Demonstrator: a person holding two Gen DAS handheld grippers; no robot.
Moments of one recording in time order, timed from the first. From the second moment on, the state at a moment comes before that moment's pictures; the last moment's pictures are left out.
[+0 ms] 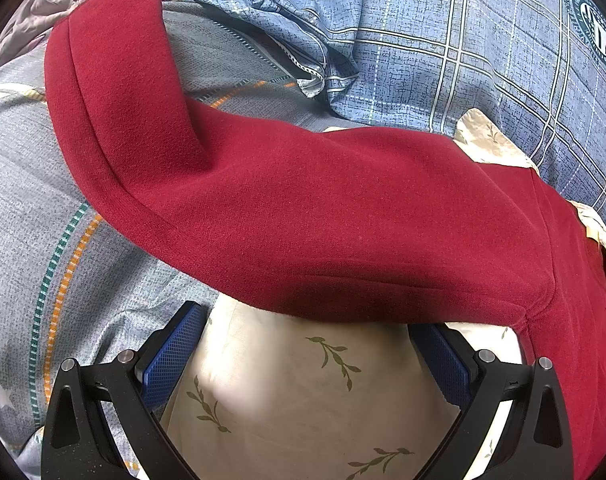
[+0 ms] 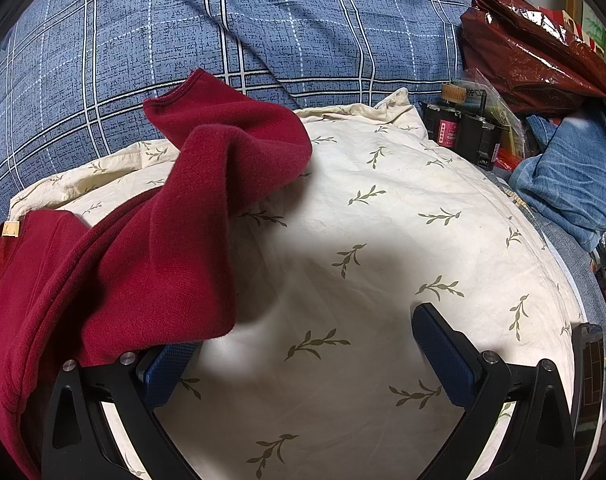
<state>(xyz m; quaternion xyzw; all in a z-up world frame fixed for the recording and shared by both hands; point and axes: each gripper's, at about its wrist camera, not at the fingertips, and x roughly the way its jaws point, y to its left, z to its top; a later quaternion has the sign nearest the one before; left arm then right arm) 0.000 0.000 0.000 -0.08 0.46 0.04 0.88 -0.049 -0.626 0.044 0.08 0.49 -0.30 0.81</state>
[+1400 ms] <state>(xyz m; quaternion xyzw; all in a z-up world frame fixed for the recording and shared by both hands) -0.094 -0.037 0.074 -0.05 0.39 -0.02 0.92 -0.080 -0.386 0.121 0.08 0.49 -0.06 0.87</state>
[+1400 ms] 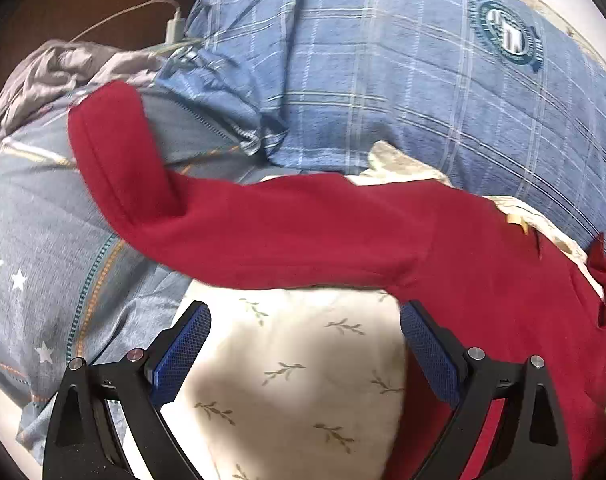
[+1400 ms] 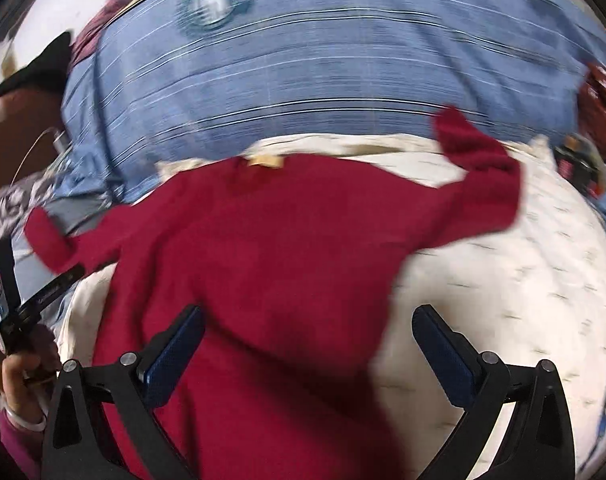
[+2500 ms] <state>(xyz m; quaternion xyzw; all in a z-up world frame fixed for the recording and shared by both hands) -0.095 -0.118 0.072 0.04 0.38 -0.08 0.92 -0.045 -0.367 0.068 0.06 0.47 -0.06 0.88</state>
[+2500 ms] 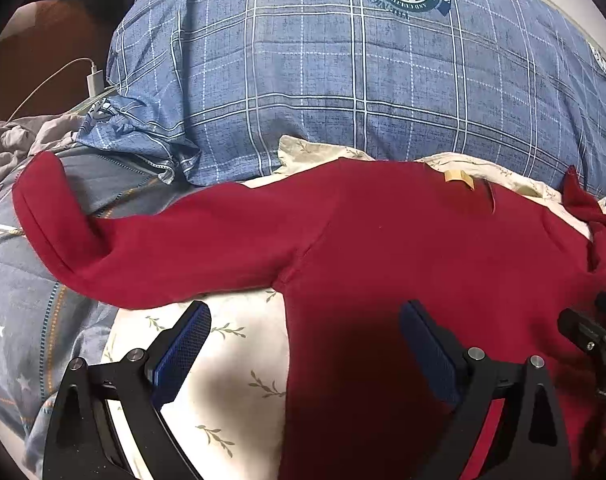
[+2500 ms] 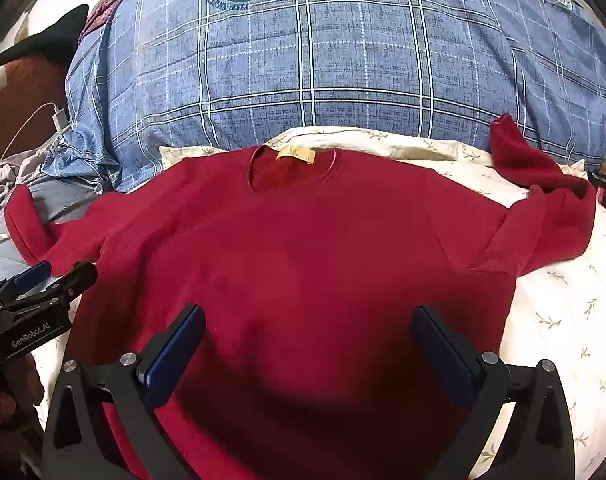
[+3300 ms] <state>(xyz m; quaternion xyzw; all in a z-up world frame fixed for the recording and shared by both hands) -0.093 -0.114 0.069 0.02 0.38 -0.09 0.92 -0.045 -0.366 0.068 0.08 0.47 -0.08 0.87</state>
